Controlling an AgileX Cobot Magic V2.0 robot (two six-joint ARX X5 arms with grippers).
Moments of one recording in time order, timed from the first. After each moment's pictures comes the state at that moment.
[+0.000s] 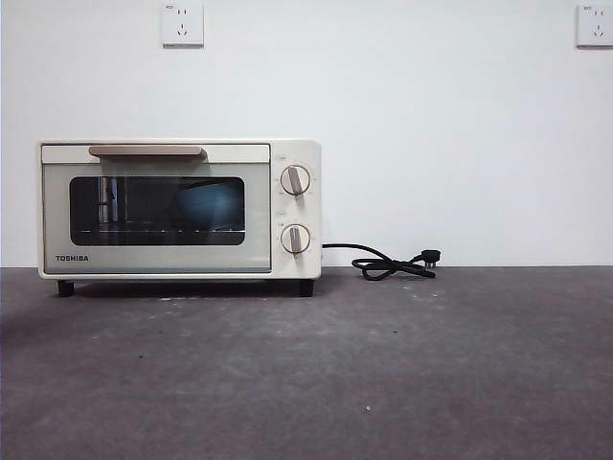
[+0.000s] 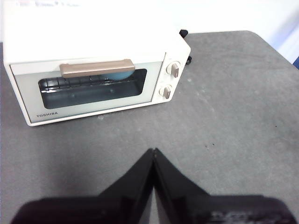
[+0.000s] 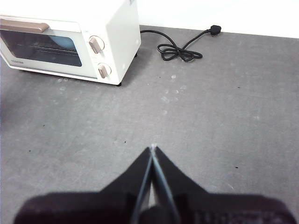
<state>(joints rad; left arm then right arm) 0.12 0.82 1.30 -1.02 0.51 0.07 0.98 0.66 1.14 -1.05 0.62 0.36</state>
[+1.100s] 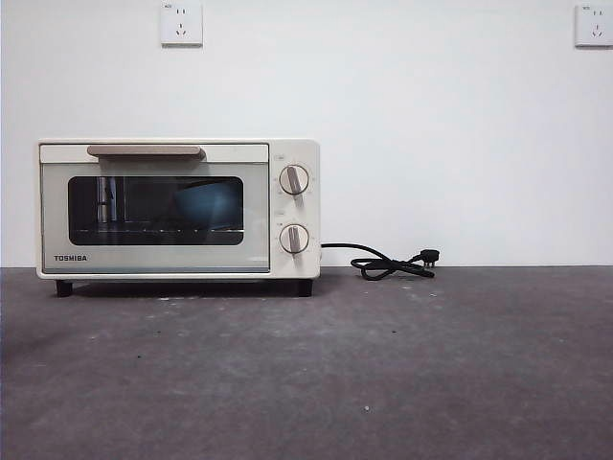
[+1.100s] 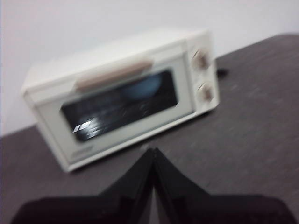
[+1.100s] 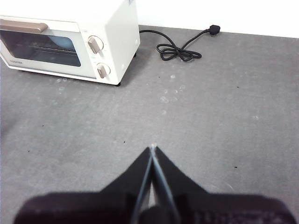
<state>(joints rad) -0.01 0.28 0.25 -0.07 0.30 0.24 0.98 0.66 1.14 -1.05 0.62 0.36</state>
